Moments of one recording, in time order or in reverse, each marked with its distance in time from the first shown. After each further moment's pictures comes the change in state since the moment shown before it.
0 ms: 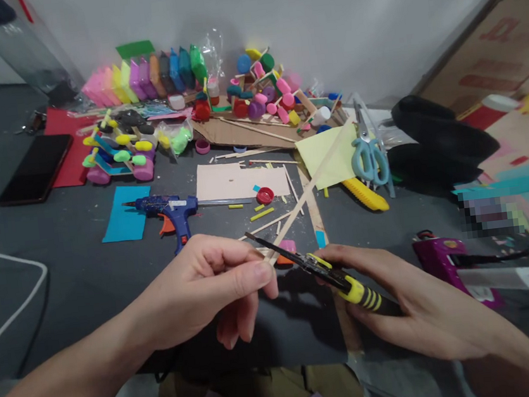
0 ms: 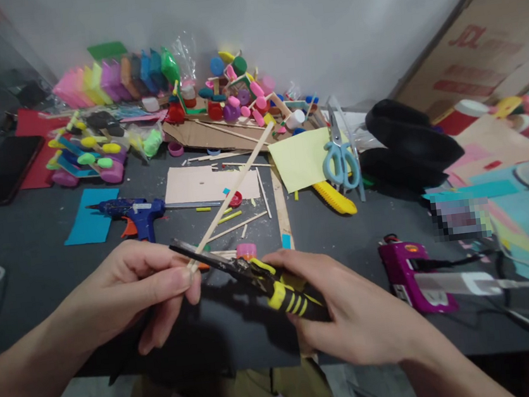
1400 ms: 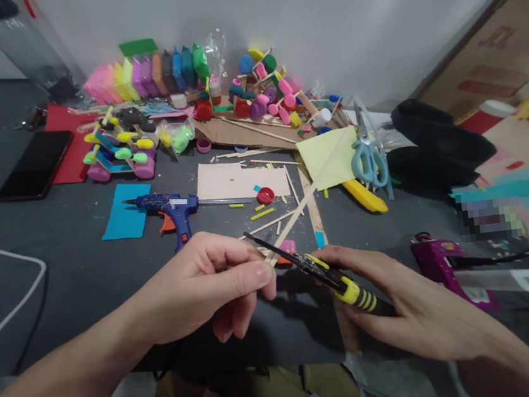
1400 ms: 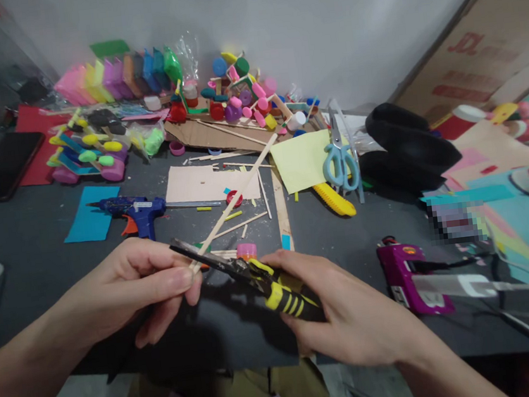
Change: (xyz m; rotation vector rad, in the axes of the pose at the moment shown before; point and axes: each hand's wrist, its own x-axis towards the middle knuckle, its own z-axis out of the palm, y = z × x) left_hand -0.001 0.001 -0.003 0.083 -0.032 0.014; right_hand 0.002 -0.006 0.000 -0.062 -0.011 -0.056
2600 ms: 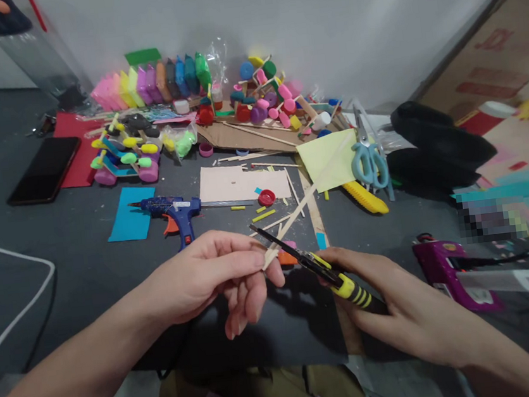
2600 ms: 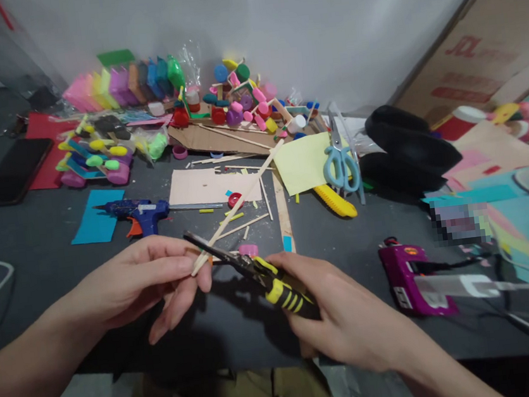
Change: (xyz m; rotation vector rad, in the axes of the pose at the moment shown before) left_hand 0.009 0.002 -0.006 -0.205 -0.120 -0.053; right_hand -0.003 -0.006 0.006 -0.059 0.047 0.050
